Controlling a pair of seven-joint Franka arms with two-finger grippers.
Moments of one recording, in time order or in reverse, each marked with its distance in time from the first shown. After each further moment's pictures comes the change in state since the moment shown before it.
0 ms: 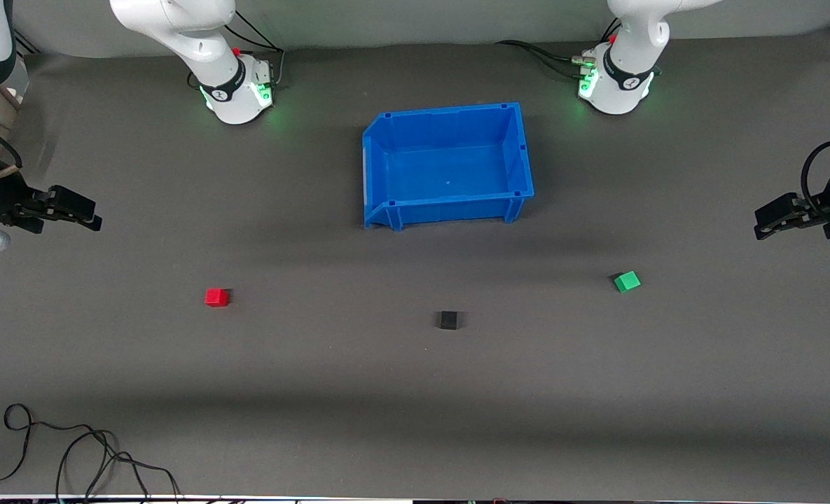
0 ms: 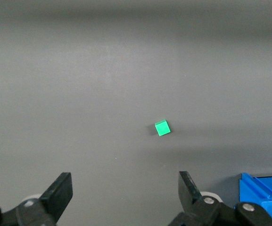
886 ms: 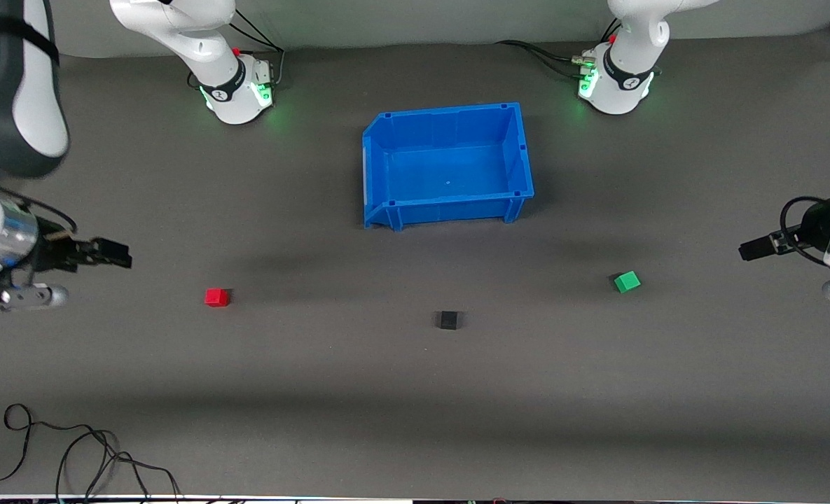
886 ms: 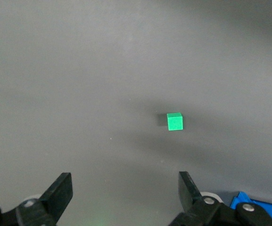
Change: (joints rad) left arm 0.040 0.115 0.014 -0.062 0.007 -0.002 -0.290; right arm 0.000 0.197 0.002 -0.003 -0.027 0.132 -0.039
